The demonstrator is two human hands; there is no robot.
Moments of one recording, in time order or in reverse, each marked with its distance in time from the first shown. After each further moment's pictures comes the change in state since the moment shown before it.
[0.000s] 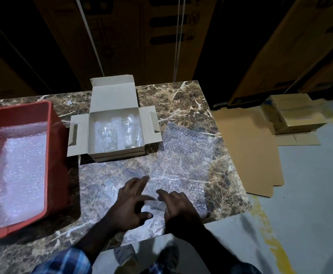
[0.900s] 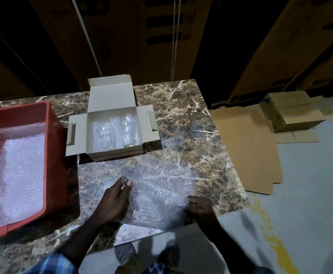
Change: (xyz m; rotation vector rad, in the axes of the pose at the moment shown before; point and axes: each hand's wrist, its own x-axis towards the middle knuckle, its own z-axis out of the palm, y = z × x) left_hand -0.012 0.010 -0.029 -0.610 0.296 -0.372; right_hand -0.034 0.044 -0.012 0.928 -0.031 0.775
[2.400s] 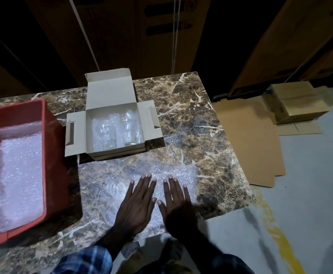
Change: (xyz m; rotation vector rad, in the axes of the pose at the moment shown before) left_hand 0.005 -0.051 0.059 0.877 -0.040 0.497; right_hand 0.028 0.039 0.080 -1.153 0.229 -0.521
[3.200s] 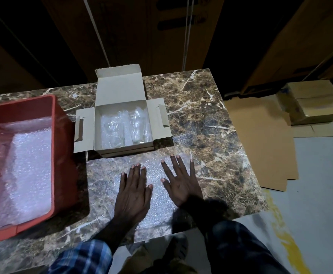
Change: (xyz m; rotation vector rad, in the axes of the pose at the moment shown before) left_hand 0.012 -0.019 -0.012 0.036 0.028 -0.270; right_hand 0.076 0.020 -0.007 -0.072 -0.046 -0.165
